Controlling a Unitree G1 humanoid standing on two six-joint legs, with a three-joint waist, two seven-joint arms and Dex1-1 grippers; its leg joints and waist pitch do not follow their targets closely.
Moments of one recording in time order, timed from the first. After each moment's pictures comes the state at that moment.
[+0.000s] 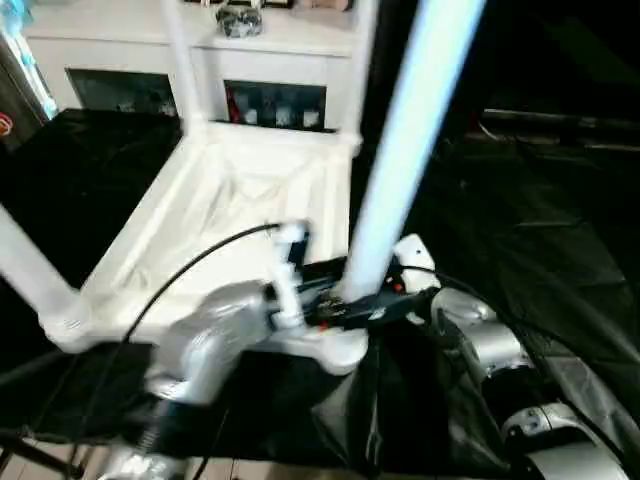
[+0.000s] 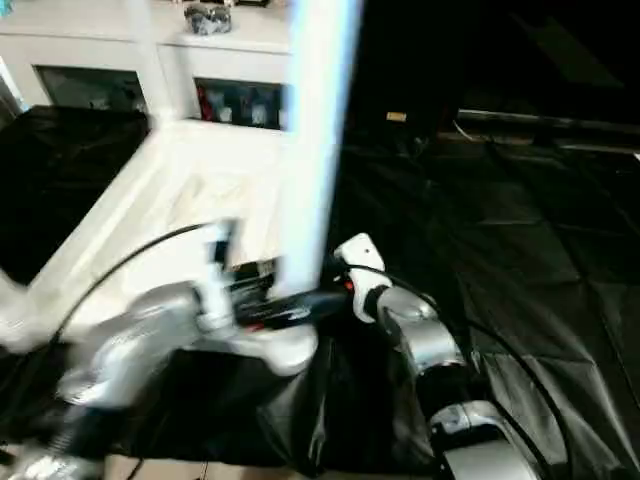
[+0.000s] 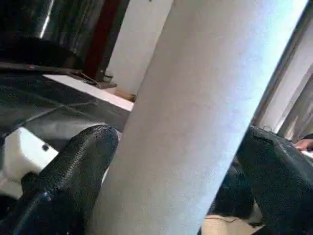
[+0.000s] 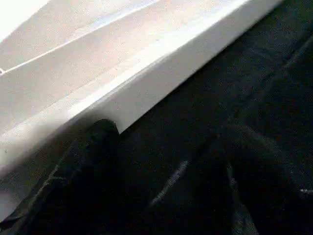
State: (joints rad) left arm -0.41 0.12 -0.23 0.08 -0.59 0.44 -1.02; right arm -0.53 -0.16 0.11 0.74 0.04 0.09 0.60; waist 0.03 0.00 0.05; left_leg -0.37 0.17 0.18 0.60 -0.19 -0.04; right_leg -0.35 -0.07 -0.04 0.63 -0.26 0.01
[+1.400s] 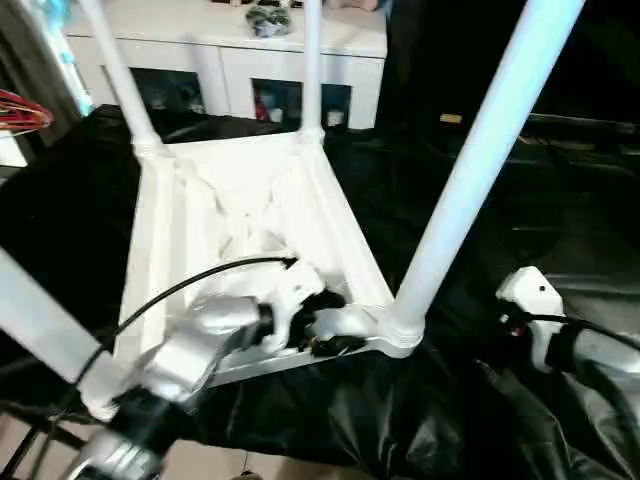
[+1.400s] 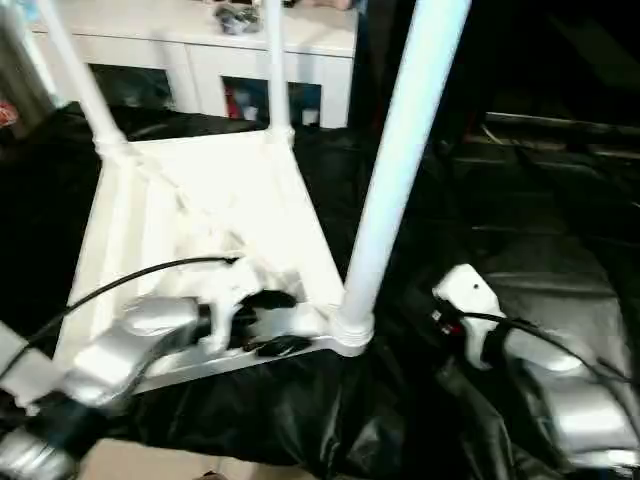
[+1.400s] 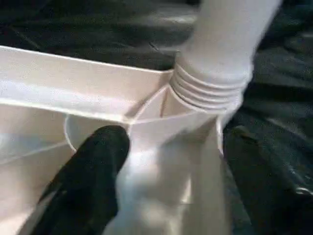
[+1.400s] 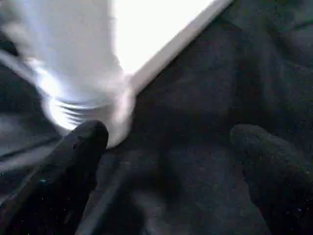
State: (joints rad) left arm -0.45 0.27 -0.38 0.32 -0.16 0.32 -0.90; right arm -0.05 -0.63 -0.02 -0.08 0.21 0.36 0.90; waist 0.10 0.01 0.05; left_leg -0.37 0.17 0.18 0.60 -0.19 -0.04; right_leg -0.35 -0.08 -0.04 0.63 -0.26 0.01
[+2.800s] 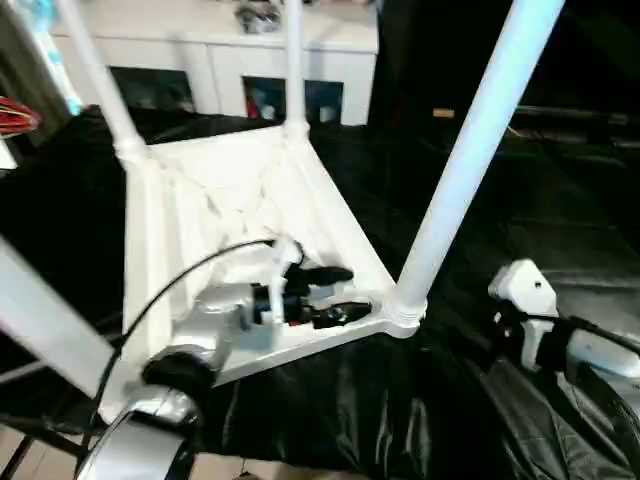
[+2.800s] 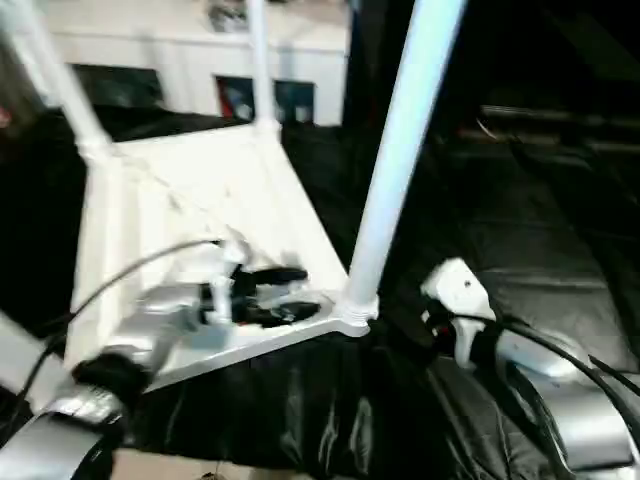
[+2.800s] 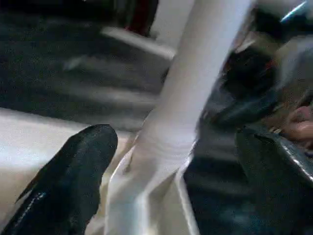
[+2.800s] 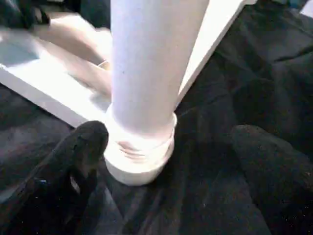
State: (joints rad) left arm -0.54 0.21 -0.14 0.60 -0.41 0.10 -1.27; right arm -0.04 -0.59 -0.01 -0.22 0.23 0.40 0.79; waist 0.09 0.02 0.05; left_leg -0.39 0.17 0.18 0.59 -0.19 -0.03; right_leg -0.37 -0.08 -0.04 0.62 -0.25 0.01
